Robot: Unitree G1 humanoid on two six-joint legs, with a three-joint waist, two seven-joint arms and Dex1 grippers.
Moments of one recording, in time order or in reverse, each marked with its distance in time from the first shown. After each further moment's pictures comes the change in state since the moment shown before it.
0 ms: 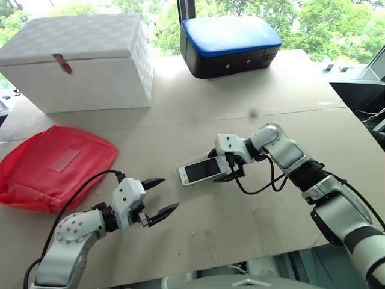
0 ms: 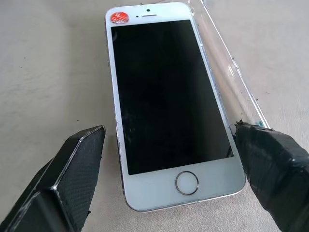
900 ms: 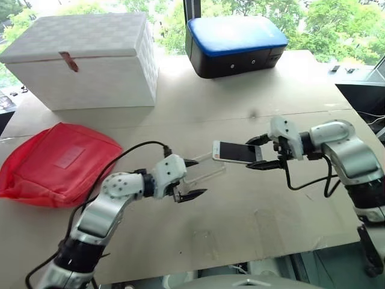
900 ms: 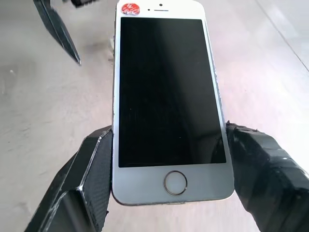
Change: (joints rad) left arm -0.516 -0.003 -0.375 0.111 0.185 0.188 -0.020; right arm 0.307 -0.362 -0.368 -0.578 0.228 0.385 -0.035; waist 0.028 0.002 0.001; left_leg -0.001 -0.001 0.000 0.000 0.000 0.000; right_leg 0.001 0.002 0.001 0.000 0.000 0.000
